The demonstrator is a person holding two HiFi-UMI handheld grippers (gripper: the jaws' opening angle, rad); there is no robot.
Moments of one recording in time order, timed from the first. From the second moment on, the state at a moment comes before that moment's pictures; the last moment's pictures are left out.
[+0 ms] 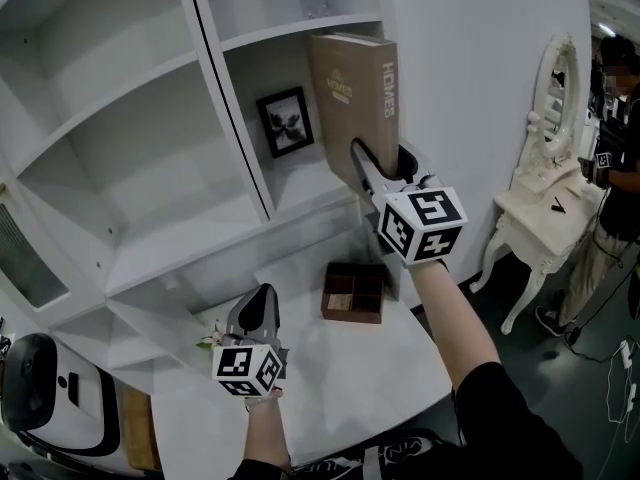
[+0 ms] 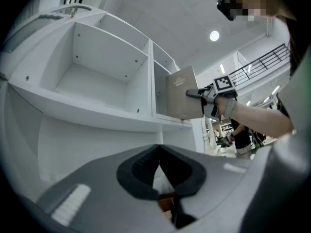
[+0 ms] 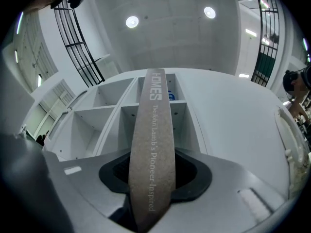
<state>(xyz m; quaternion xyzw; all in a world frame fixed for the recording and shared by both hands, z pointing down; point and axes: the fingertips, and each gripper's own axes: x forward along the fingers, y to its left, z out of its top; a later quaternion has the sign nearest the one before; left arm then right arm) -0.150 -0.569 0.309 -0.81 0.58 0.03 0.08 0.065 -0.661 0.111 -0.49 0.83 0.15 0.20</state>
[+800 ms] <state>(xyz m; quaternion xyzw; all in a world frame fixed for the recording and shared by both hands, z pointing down) -0.168 -0.594 0.310 -0.79 0.60 0.04 0.07 0.017 -0.755 0.106 -0.50 0.86 0.06 0.07</state>
